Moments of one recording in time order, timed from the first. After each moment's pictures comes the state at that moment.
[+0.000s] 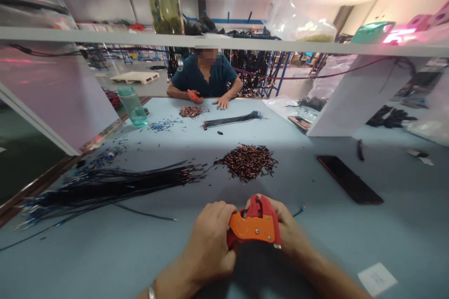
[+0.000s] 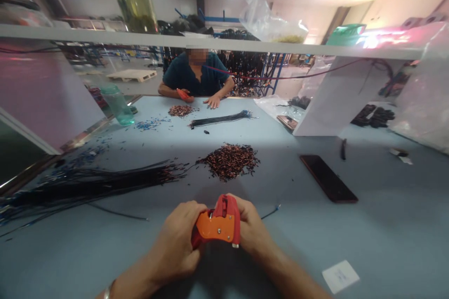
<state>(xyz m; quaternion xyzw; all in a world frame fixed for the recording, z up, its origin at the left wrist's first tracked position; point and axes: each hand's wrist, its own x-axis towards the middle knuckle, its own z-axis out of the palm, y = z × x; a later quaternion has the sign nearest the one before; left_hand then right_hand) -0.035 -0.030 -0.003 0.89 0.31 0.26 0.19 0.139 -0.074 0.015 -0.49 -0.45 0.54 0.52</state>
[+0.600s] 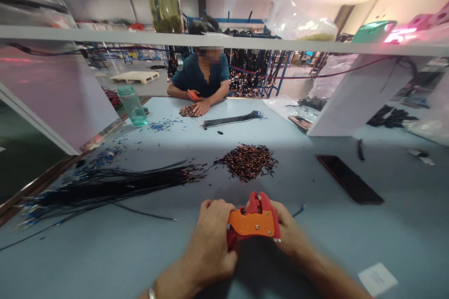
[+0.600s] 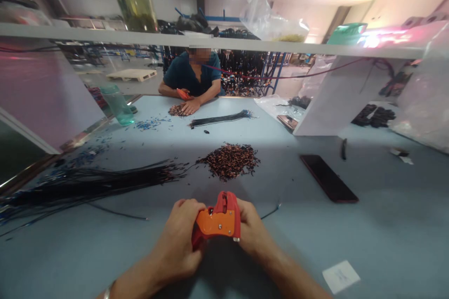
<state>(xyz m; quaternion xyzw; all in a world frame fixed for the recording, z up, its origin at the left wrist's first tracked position) -0.032 -0.033 -0.002 0.89 0.30 0.28 0.19 0.142 -0.074 0.011 -0.52 -0.48 0.51 0.49</state>
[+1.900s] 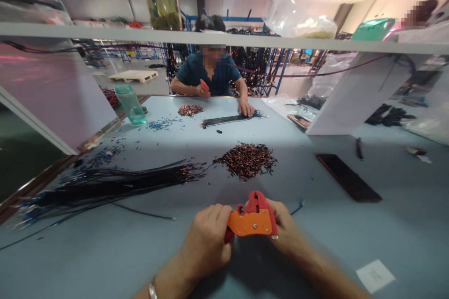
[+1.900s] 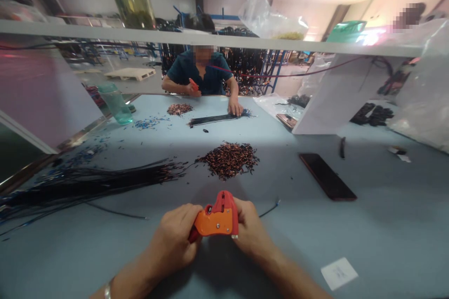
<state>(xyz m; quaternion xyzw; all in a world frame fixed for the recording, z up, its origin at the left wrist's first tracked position) -0.038 -0.026 -0.012 0.92 0.29 0.26 0.07 0.142 -0.074 0.010 -0.52 -0.55 0.44 0.49</state>
